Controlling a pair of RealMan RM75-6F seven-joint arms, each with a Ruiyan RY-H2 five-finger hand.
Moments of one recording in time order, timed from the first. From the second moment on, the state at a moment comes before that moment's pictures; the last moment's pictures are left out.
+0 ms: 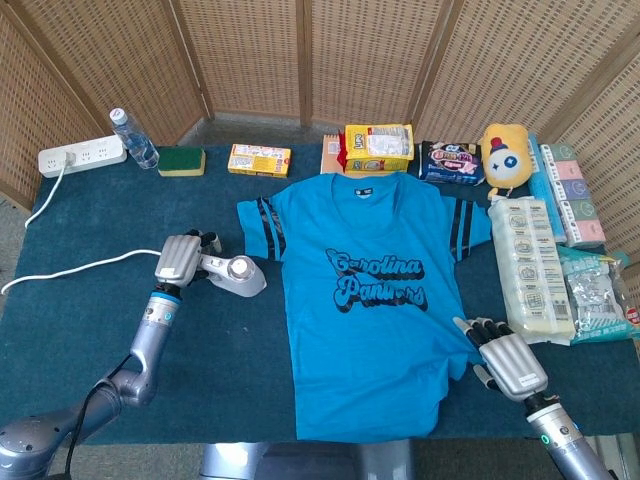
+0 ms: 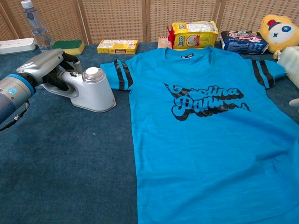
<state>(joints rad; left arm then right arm) -0.70 -1.91 -0.22 -0.72 1.32 1.06 -0.19 0.26 -1.29 -0.09 -1.41 -1.66 1.28 -0.16</state>
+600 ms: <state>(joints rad) -0.66 -1.82 -0.22 -0.88 1.28 1.05 -0.05 0.26 -1.29 -0.09 -1.40 -1.68 1.30 -0.14</state>
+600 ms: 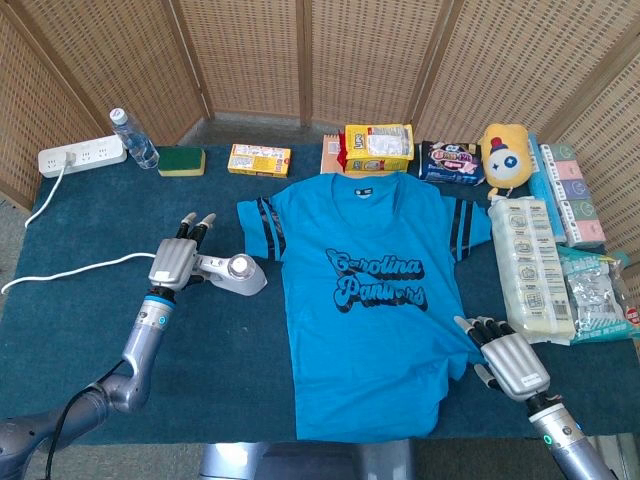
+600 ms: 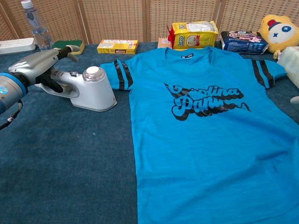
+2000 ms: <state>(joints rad) -0.48 -1.54 -0.16 -1.31 1.31 1.22 -0.04 0.22 -1.24 -0.09 -1.43 -1.71 1.39 -0.10</state>
